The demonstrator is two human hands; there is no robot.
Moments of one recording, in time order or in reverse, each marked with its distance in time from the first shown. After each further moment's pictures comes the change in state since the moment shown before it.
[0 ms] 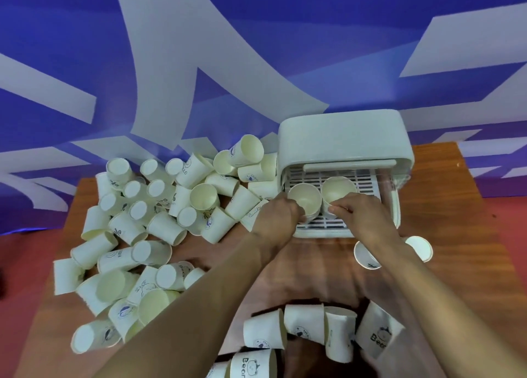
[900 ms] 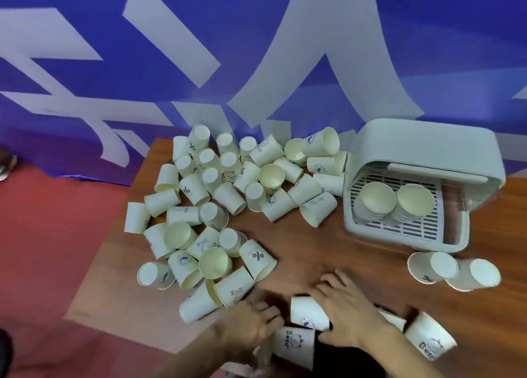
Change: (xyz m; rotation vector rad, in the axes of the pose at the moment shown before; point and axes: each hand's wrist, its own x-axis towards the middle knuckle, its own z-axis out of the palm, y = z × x) left_hand -0.284 -0.058 0.070 0.157 -0.284 0.395; right_hand -0.138 -0.096 0.126 -0.646 -0.614 -0.628
